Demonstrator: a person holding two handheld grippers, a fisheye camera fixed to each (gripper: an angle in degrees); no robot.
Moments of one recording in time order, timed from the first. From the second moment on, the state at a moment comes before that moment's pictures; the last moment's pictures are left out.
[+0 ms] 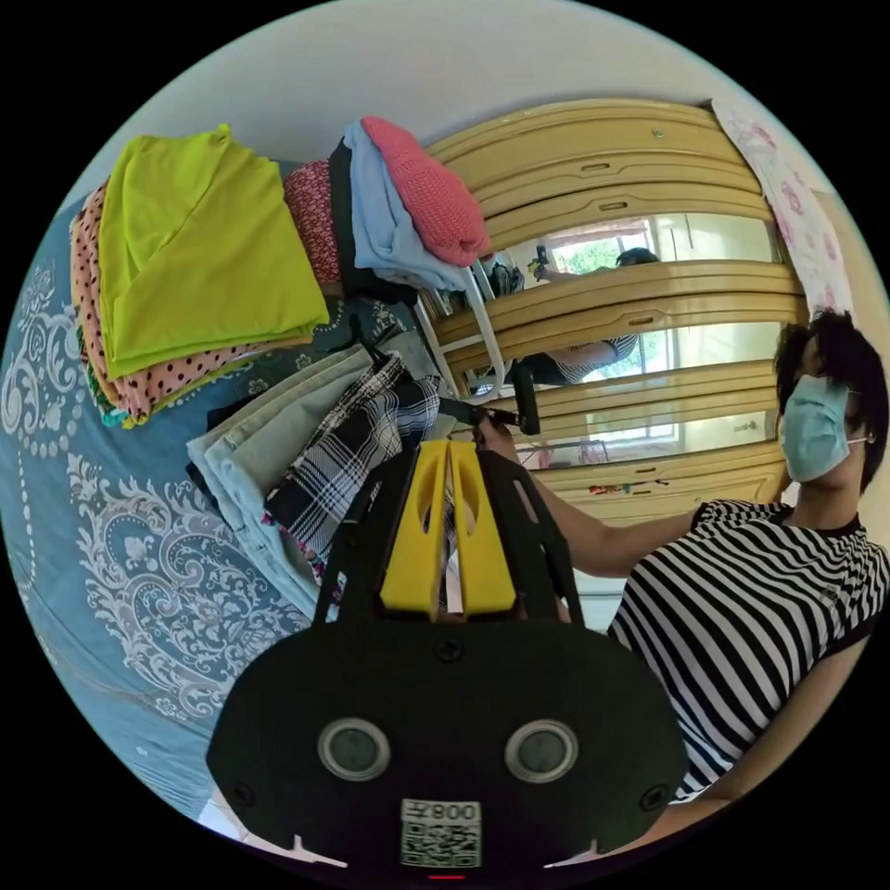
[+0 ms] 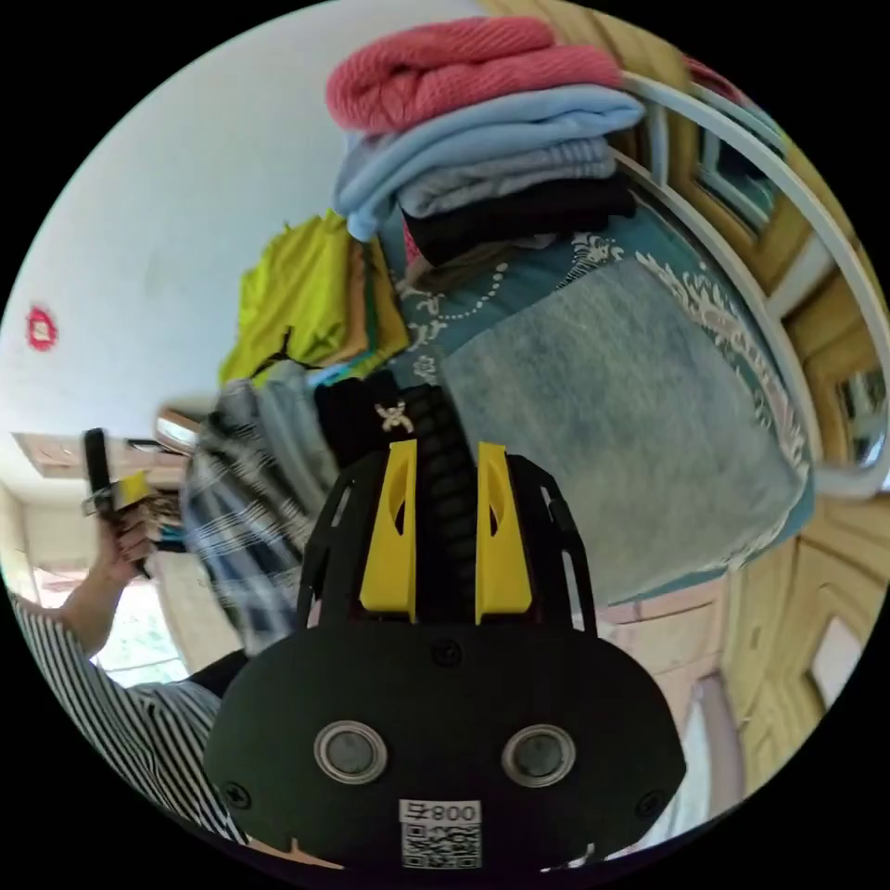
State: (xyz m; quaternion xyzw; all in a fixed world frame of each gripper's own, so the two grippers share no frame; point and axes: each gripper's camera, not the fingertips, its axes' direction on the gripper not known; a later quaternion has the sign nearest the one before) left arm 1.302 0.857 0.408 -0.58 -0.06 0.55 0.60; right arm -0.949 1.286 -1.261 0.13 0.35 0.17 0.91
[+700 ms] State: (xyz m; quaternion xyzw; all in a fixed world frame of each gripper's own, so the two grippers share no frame) left arm 1.248 0.786 0.331 -0.57 -0.02 0.43 0.70; right arm -0.985 1.266 -1.191 0.17 0.40 0.18 0.88
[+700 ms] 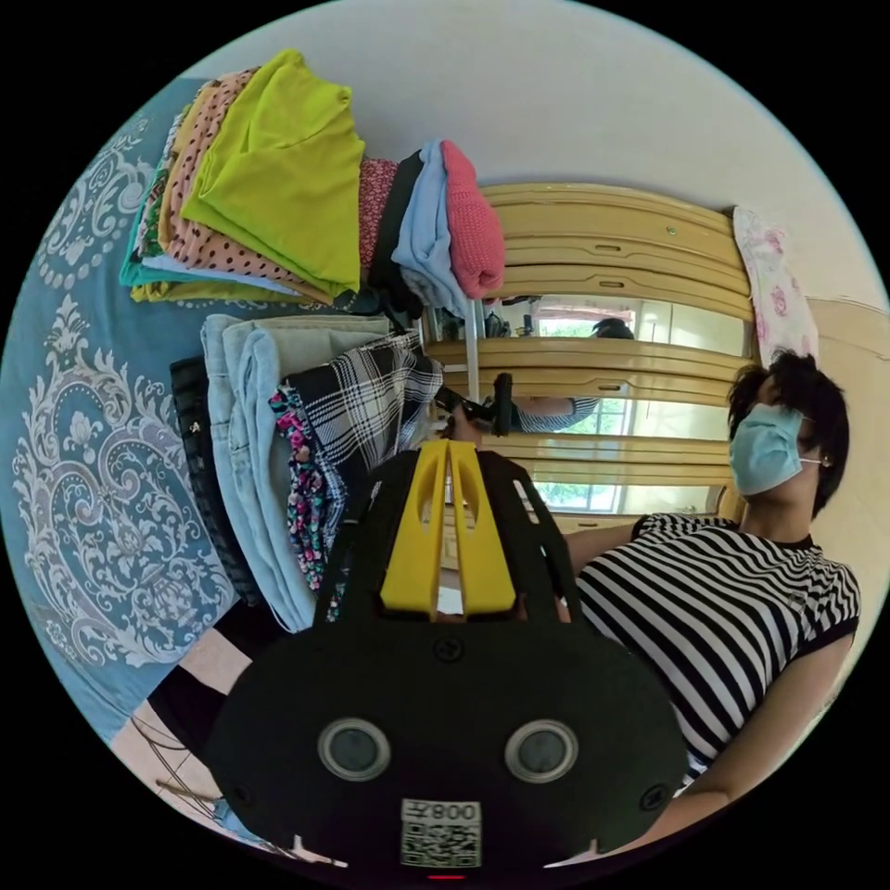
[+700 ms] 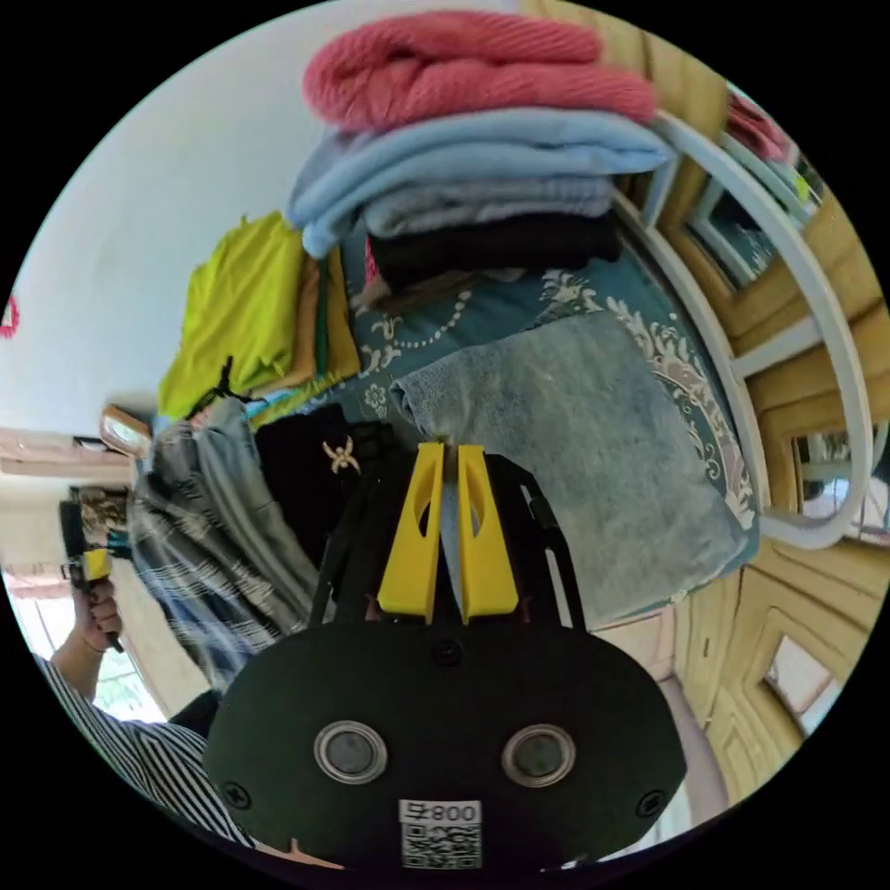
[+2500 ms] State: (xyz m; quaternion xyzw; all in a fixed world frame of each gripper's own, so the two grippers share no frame) left arm 1.183 0.625 -0.361 -0.07 -0.06 0.68 0.72; right arm -1.355 1.141 -0.670 0.17 0.01 -0.29 0.94
